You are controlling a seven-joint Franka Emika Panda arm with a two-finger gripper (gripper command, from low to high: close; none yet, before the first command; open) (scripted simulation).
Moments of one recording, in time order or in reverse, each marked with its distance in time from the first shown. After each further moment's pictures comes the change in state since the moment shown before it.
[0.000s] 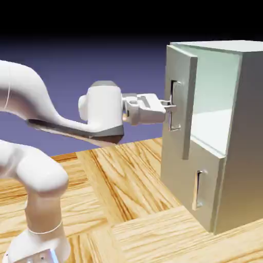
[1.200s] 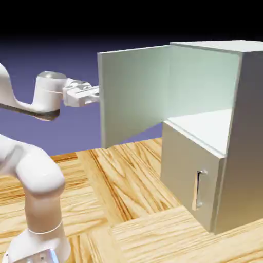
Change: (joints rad) arm -0.165 0.208 1.222 0.279 1.371 -1.121 -0.138
